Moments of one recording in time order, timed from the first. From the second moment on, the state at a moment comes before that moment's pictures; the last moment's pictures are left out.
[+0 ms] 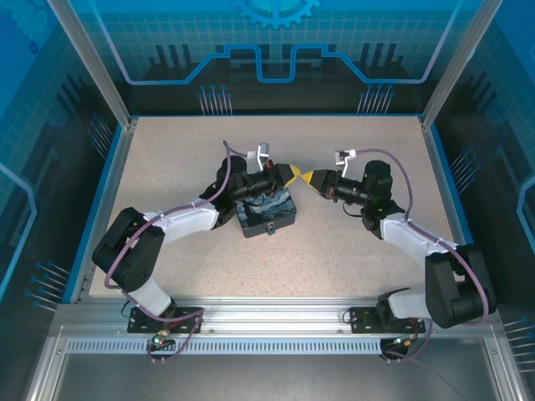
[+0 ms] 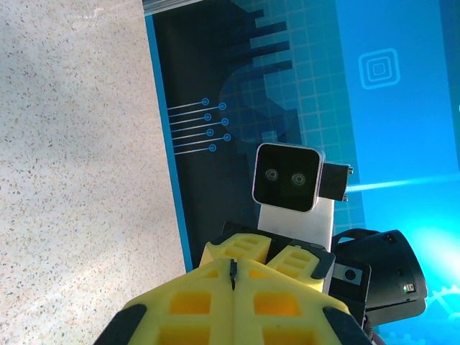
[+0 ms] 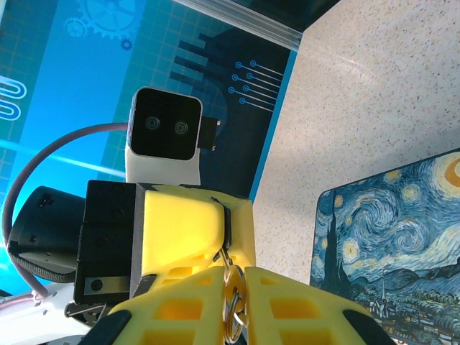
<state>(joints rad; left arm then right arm) -0.58 1.64 0.93 0.63 0.50 -1.31 0.24 1.33 0.66 0.51 -0.85 1.07</state>
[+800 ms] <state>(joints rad) -0.59 1.65 0.88 0.70 0.47 -1.32 0.24 1.35 0.66 0.51 -0.85 1.08</state>
